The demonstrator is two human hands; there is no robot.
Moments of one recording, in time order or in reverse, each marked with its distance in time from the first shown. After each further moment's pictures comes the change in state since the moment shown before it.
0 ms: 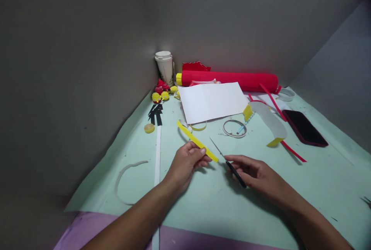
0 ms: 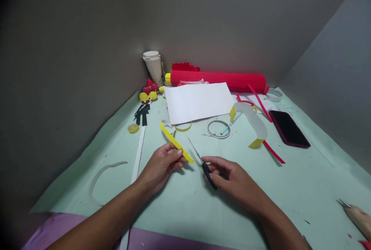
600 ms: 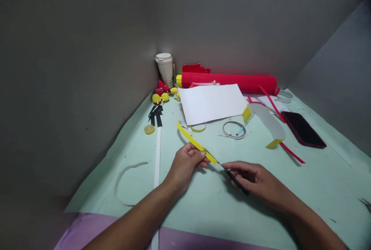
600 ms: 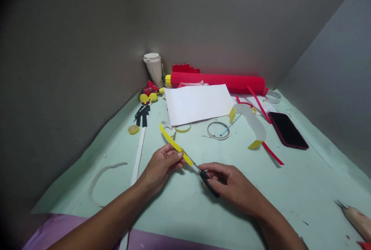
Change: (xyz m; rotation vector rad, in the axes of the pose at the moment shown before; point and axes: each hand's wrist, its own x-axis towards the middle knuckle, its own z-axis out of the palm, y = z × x) left_hand 0.000 -0.001 -0.001 0.073 -0.008 0.045; right_hand -0.002 -0.002 0.003 -0.035 -0.077 0.006
